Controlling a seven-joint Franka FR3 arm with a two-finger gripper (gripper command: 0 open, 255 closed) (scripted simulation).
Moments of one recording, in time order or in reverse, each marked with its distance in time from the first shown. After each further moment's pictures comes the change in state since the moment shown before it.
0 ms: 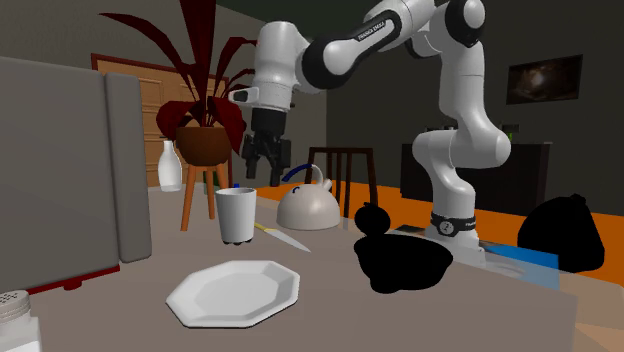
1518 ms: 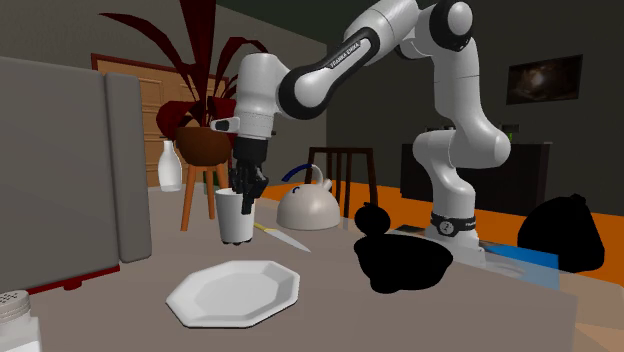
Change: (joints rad) arm -0.040 0.200 -0.013 0.069 0.098 0.117 -0.107
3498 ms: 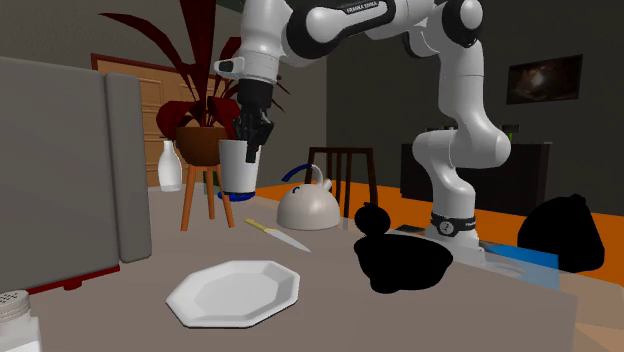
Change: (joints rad) arm 0.031 -0.171 0.000 0.124 -0.093 -0.280 0.070
